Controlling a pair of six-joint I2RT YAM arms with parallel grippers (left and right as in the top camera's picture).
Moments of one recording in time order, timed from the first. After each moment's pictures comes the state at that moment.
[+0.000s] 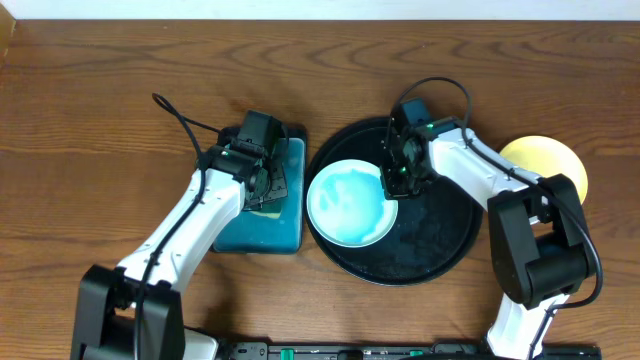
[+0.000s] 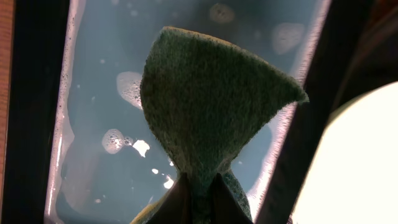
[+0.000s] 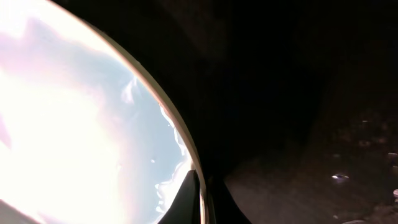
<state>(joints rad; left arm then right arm) -0.32 1.57 1.04 -0.79 -0.05 -0.53 0.36 1.98 1.27 -0.81 -0.25 0.22</state>
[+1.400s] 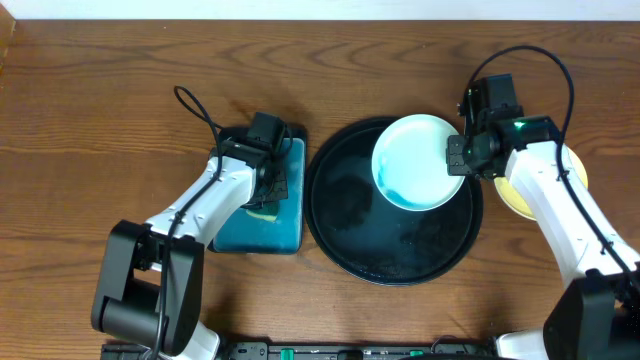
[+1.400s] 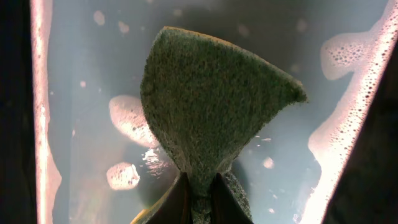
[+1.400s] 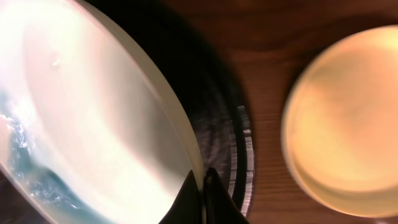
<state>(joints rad) -0.31 1.72 1.04 -0.71 -0.09 -0.43 0.18 1.61 1.25 -0.88 0.13 0.15</state>
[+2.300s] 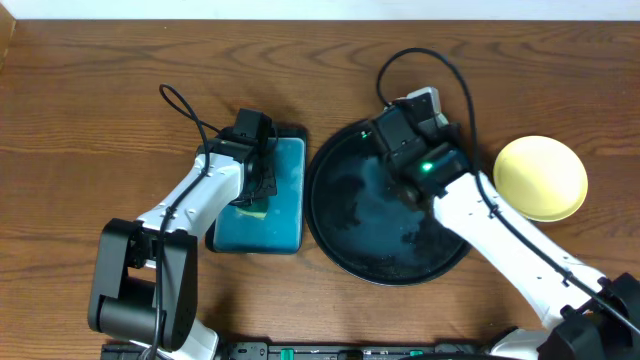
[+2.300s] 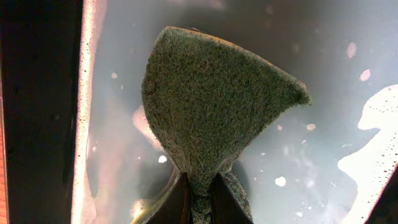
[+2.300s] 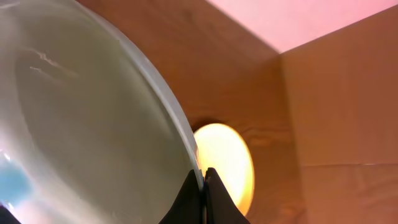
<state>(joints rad) -0.24 1.73 1.04 -0.71 -0.09 -0.40 0.62 1.58 1.25 -0.80 0.95 0.14</state>
